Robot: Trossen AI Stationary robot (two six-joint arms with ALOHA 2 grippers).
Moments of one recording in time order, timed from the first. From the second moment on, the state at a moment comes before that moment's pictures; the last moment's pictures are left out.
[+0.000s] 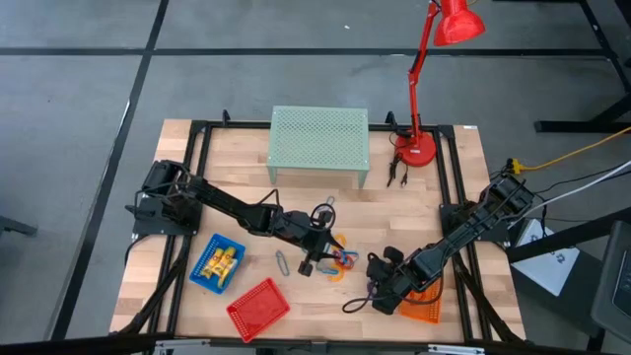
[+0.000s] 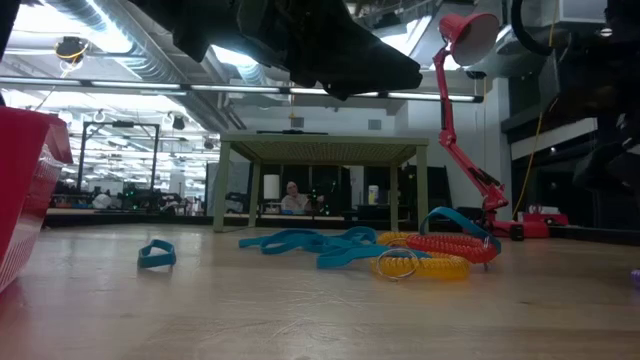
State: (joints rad) left arm -0.19 1.80 1.03 0.45 0.05 0.17; right arm 0.72 1.74 0.86 -0.33 0.22 1.02
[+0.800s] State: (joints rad) left arm -0.19 1.80 1.03 0.45 0.07 0.18; right arm 0.72 1.47 0.86 -0.40 0.38 0.89
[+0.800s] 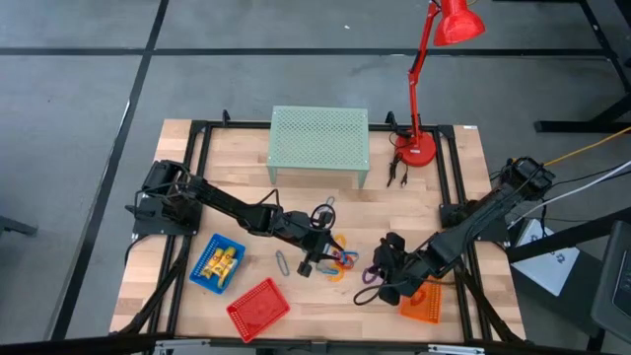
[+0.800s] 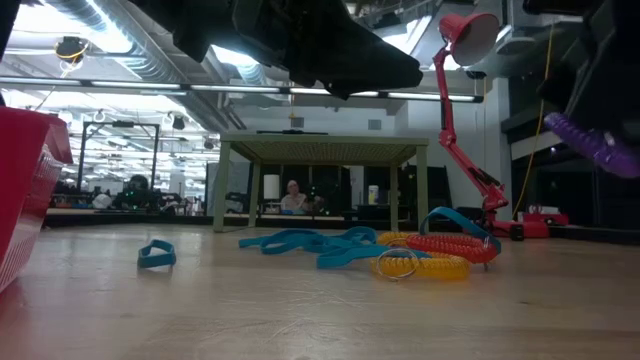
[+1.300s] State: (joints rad) left arm -0.19 1.80 1.03 0.45 0.10 0.19; right arm 0.86 1.26 0.86 -0.66 0.27 1.17
